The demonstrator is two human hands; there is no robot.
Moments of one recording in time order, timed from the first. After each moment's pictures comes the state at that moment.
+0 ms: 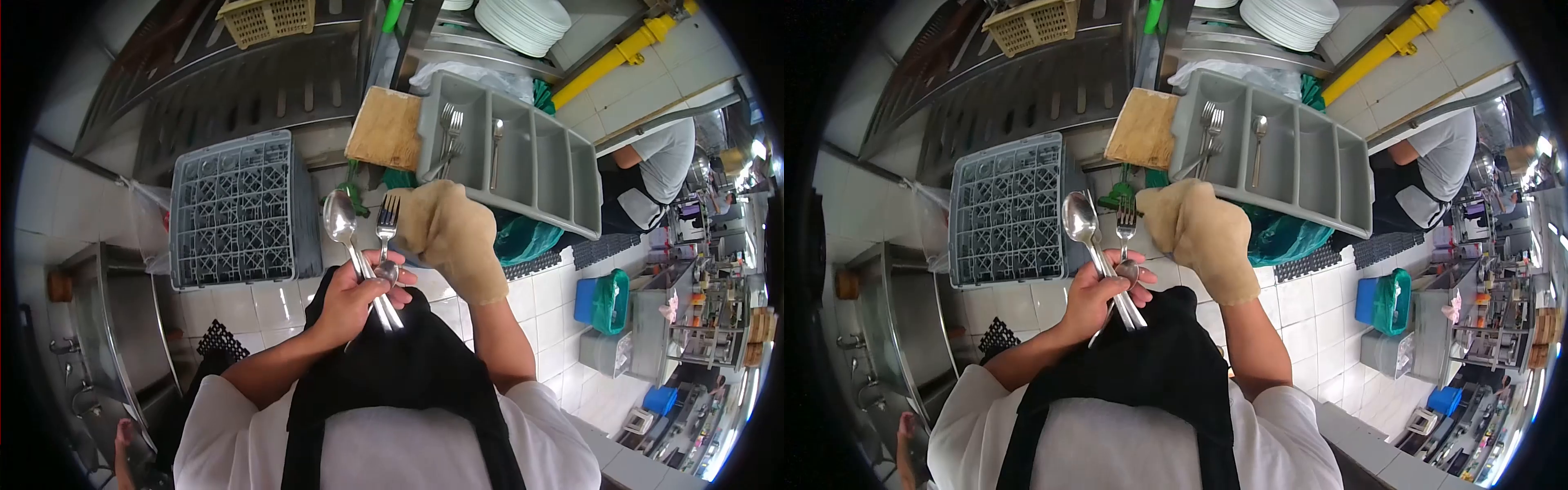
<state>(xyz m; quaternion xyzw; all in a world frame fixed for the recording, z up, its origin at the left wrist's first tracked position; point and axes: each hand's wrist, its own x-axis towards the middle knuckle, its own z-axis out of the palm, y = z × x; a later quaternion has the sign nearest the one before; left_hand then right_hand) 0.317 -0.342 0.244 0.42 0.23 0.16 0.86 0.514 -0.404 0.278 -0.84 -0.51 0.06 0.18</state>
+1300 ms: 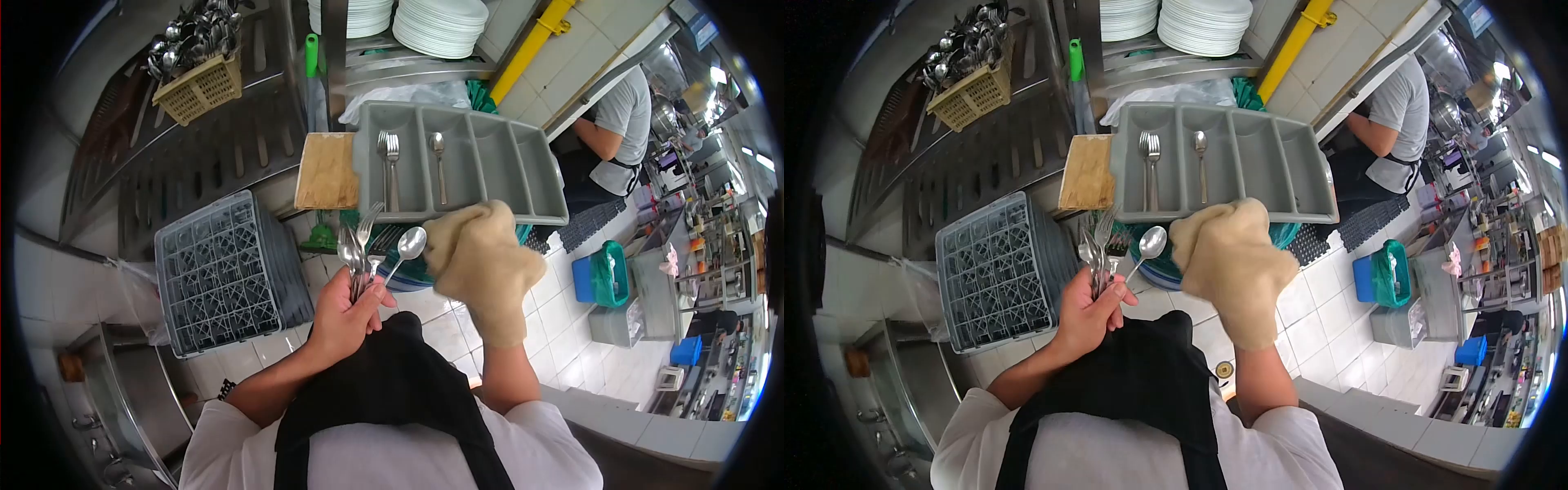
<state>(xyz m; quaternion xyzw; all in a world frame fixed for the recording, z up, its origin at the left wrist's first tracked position) 0.379 -0.342 0.276 0.60 0.23 0.13 0.75 0.514 -0.444 0.365 -0.92 -0.38 0.05 -0.06</state>
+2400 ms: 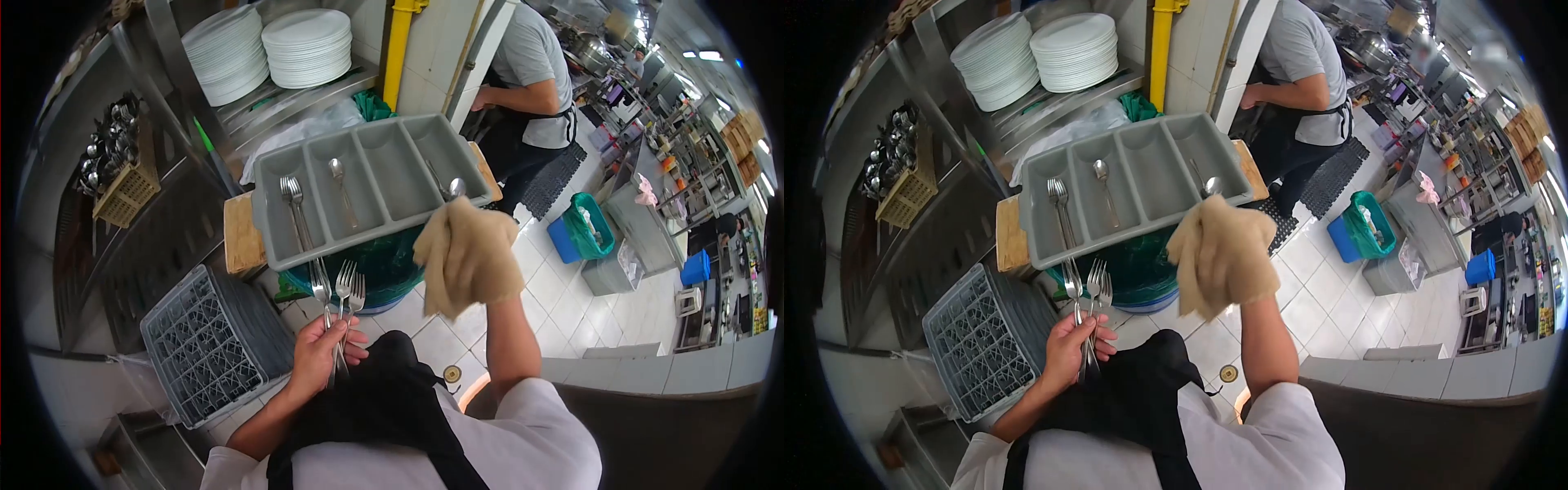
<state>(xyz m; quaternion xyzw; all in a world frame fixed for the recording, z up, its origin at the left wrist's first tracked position) 0.432 -0.404 0.256 0.51 0.26 -0.03 0.82 0.691 -0.601 0.282 -0.89 -0.40 -0.09 -0.20</state>
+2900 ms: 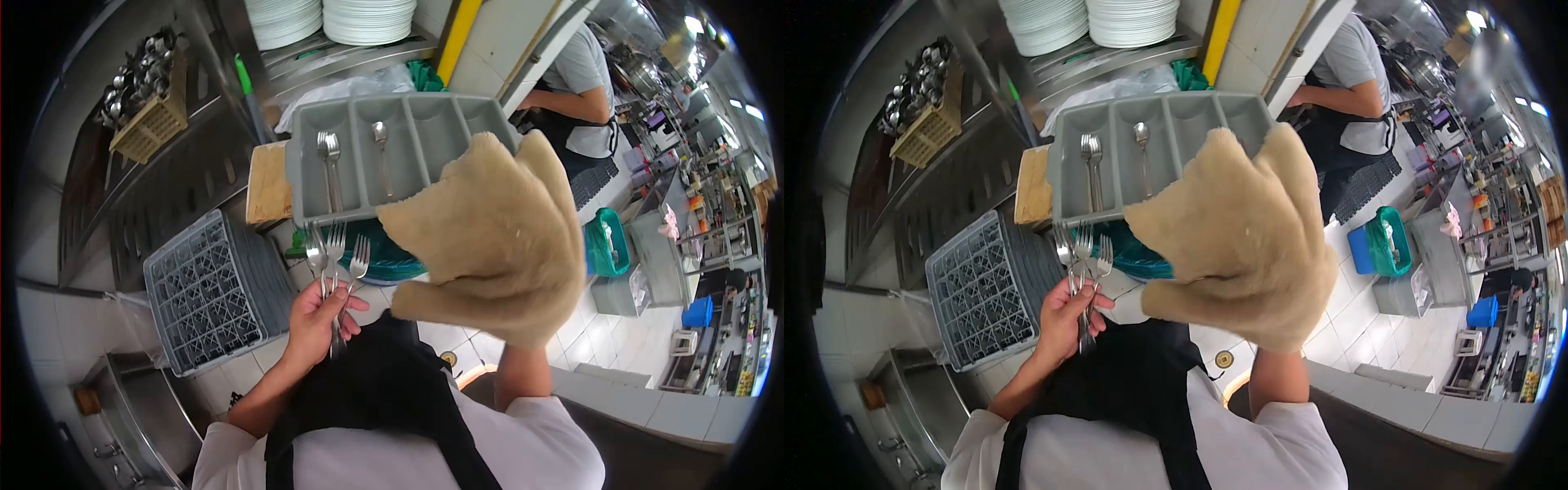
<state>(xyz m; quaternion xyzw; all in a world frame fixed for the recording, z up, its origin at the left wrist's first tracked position) 0.417 -0.387 0.249 0.51 0.28 0.06 0.81 0.621 -0.585 0.340 -0.89 -0.31 0.05 0.33</state>
